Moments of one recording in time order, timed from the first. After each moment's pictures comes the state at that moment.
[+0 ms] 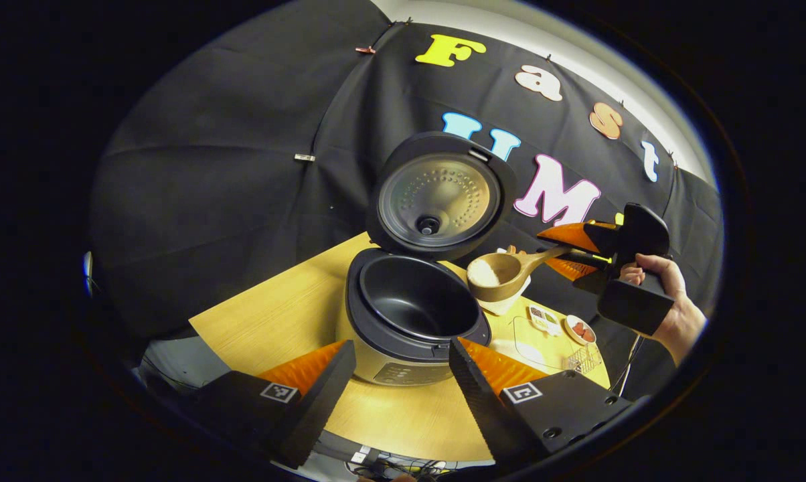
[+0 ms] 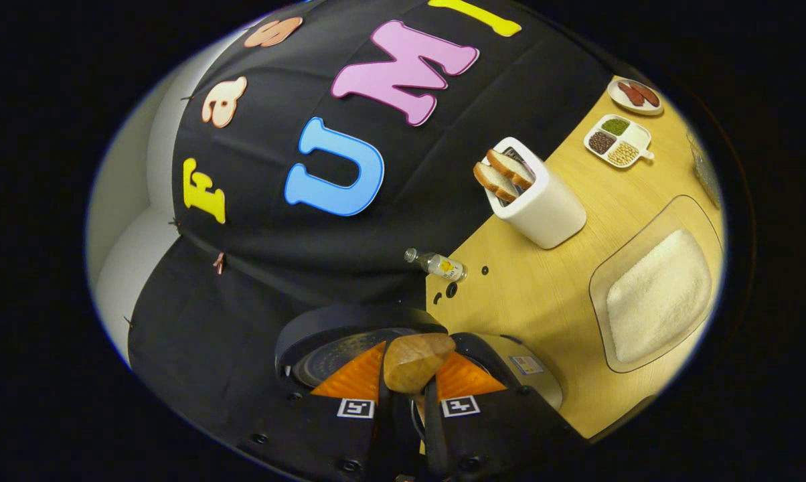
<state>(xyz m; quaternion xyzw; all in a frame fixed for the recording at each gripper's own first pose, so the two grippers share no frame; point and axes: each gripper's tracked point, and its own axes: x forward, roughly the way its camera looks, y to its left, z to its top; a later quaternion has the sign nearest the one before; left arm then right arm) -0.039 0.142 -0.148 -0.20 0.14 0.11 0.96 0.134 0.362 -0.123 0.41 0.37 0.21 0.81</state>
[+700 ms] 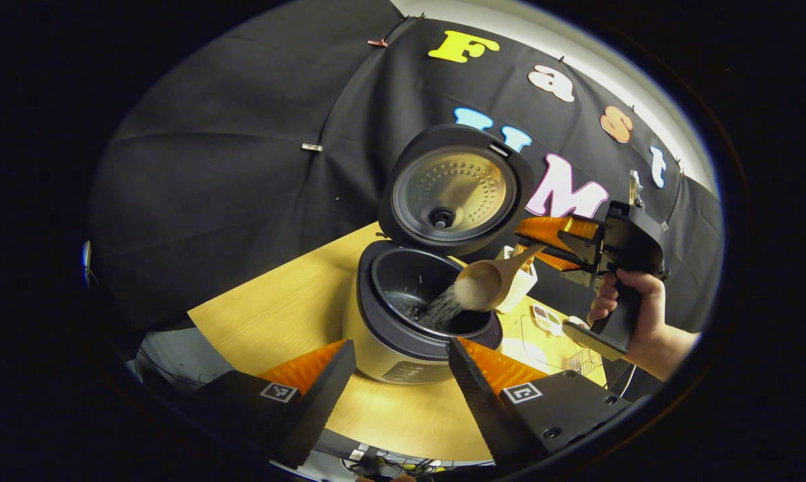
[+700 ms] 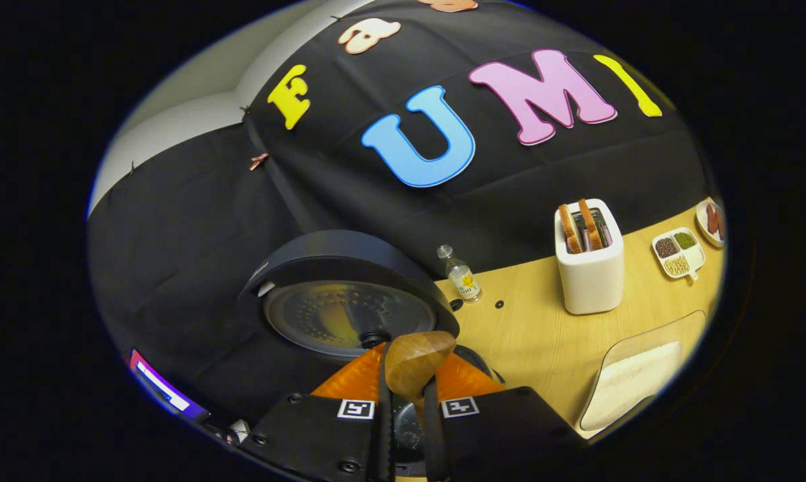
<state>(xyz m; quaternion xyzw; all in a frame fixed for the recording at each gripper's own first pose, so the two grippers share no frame) -0.039 0.147 -0.161 -0.21 0.15 0.12 0.96 0.110 0.415 -0.135 0.19 0.27 0.35 0.88</state>
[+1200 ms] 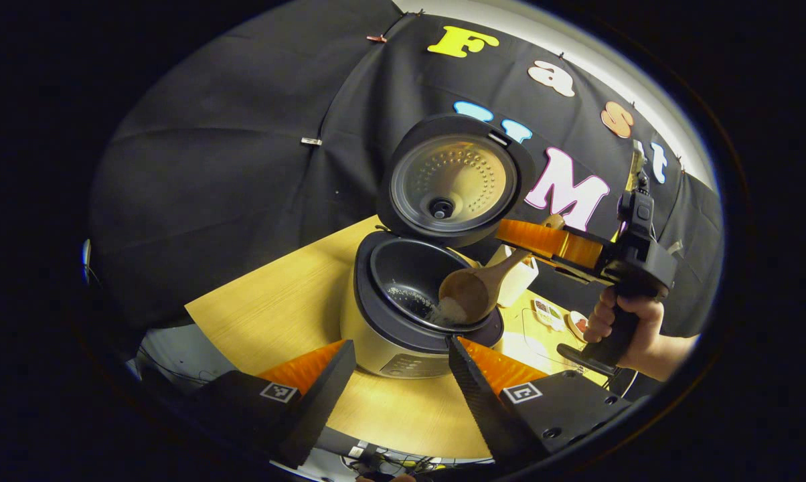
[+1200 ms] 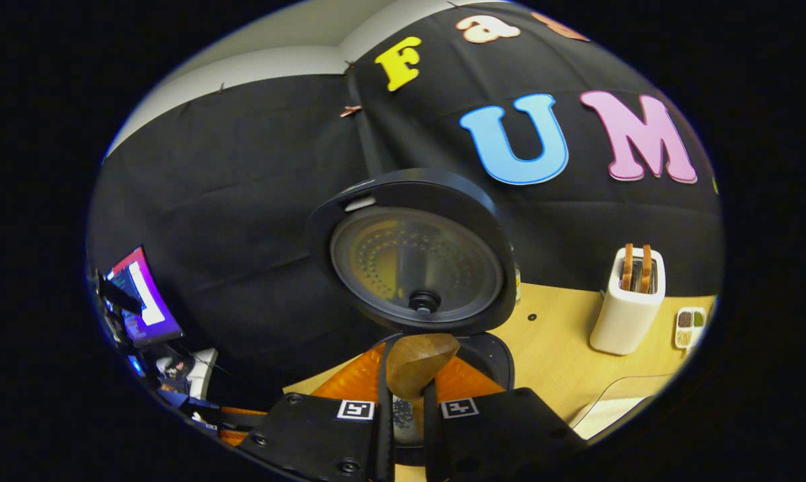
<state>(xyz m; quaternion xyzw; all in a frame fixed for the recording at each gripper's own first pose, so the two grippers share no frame) -0.042 0.147 -0.163 -0.21 0.17 0.12 0.96 0.044 0.439 -0.151 0.03 0.22 0.50 0.84</state>
